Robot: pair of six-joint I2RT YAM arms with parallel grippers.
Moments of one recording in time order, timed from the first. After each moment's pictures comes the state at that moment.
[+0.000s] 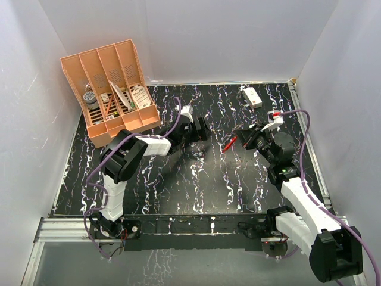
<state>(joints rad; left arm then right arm) -0.66 2.05 1.14 0.43 0.04 -0.66 0.18 0.88 0.48 0.33 -0.32 0.52</state>
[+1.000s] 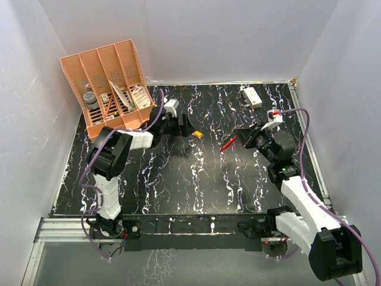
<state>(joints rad) -0.43 1.98 1.07 0.45 0.36 -0.38 0.18 0.90 0.50 0.33 -0.34 0.52</state>
